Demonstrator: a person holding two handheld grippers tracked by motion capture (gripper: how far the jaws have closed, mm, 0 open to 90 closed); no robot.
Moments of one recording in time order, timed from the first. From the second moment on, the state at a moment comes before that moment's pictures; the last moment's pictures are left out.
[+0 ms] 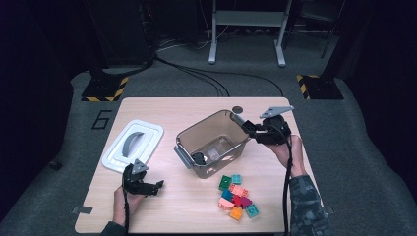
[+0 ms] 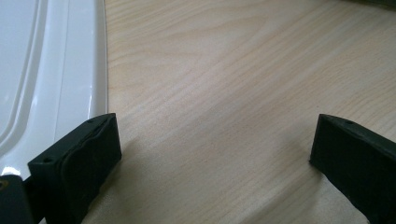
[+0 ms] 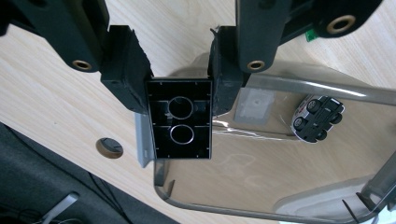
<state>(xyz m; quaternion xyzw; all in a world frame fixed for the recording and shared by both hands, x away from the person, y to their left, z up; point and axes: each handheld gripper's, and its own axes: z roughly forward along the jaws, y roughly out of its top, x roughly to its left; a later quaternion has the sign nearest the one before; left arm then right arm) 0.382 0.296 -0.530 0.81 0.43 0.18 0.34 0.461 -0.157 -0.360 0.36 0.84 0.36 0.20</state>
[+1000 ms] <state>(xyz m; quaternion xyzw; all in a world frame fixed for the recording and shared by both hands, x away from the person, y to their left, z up) 0.382 0.296 -0.530 0.81 0.44 0.18 0.34 0.483 -0.139 -0.365 0.36 0.88 0.26 0.17</state>
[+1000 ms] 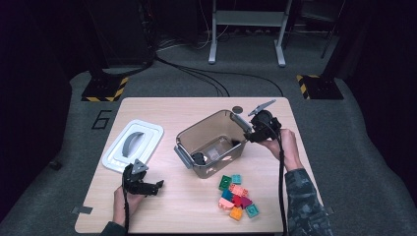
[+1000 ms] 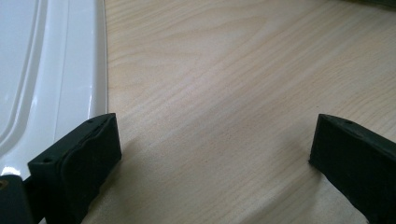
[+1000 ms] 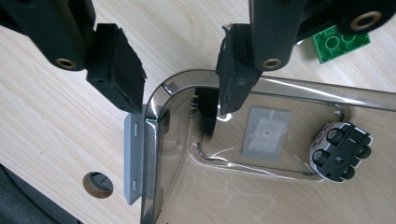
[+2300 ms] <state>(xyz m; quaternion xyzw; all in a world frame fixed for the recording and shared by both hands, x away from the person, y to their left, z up) 0.382 0.296 -0.530 0.81 0.44 0.18 0.34 0.368 -0.158 -0.461 0.40 0.84 0.35 0.12</state>
